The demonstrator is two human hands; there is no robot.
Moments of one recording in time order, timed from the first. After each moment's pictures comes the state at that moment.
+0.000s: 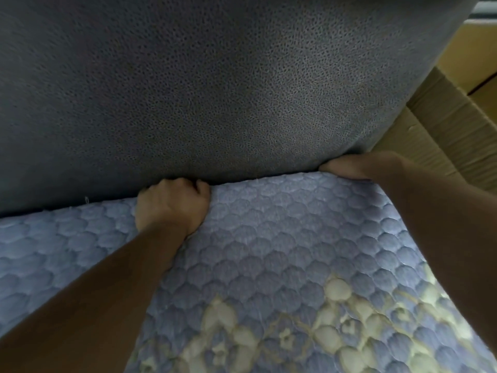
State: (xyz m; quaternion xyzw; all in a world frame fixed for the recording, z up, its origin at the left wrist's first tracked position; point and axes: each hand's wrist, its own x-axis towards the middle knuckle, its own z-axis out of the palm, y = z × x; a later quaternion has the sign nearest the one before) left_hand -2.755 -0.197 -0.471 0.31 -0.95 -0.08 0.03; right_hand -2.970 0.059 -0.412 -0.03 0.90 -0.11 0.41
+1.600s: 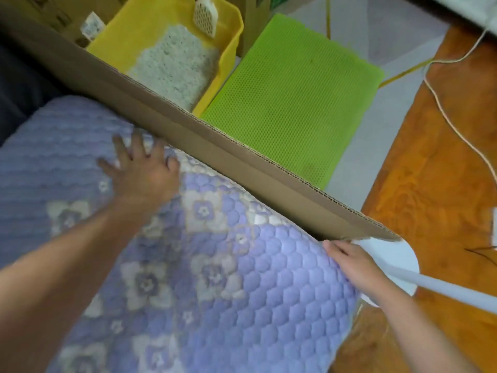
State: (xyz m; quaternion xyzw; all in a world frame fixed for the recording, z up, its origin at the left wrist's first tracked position) left_hand -2.738 0.201 -0.406 -0.05 -0.99 -0.01 -0.13; right_hand -2.447 0.511 -0.404 0.42 0.74 -0.44 0.29
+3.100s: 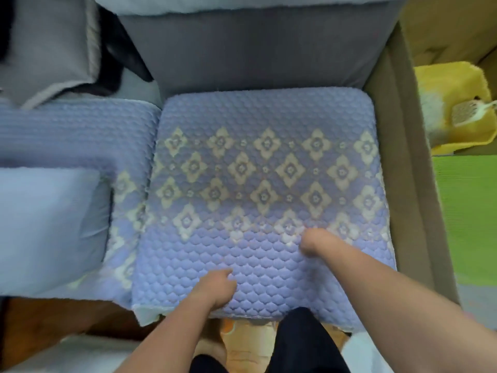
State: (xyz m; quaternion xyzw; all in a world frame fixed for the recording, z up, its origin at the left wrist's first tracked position) left_hand -2.252 0.075 -0.241 0.41 -0.73 -0.35 -0.43; right_hand -2.484 0.217 -0.267 -0.23 0.80 0.14 0.53
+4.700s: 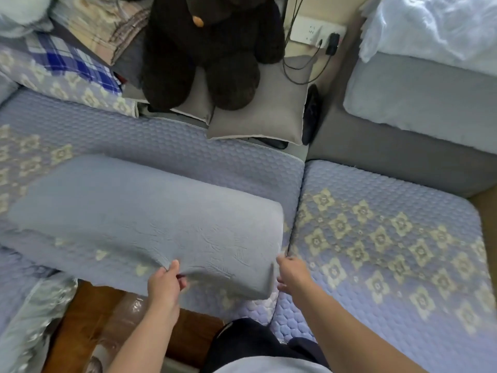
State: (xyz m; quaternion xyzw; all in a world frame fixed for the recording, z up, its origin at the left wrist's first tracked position) left_hand -1.879 -0.377 -0.132 0.74 -0.31 -0.57 0.18; right_hand -2.110 -0.237 -0.108 0.10 0.80 -0.30 0.51
